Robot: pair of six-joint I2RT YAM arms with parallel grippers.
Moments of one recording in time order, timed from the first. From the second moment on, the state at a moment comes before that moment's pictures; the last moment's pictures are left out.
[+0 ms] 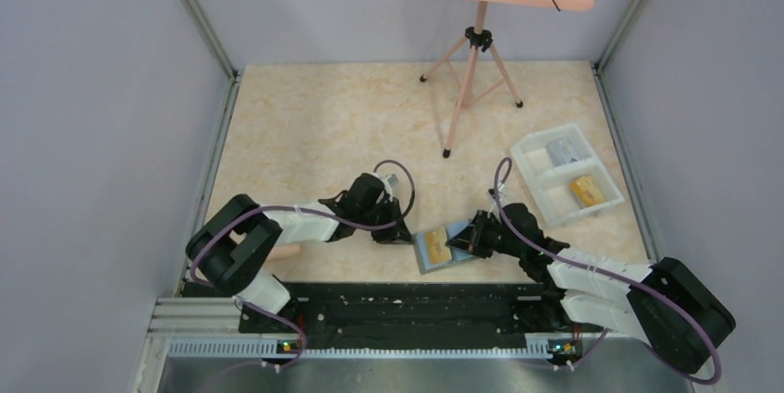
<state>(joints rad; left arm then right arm) -0.76 1.56 0.59 0.15 0.44 -0.88 0.65 1.04 0.13 0.35 -0.30 0.99</state>
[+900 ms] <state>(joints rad) -0.72 1.60 0.65 0.06 0.42 -0.81 0.70 0.92 0.21 0.14 -0.13 0.99</state>
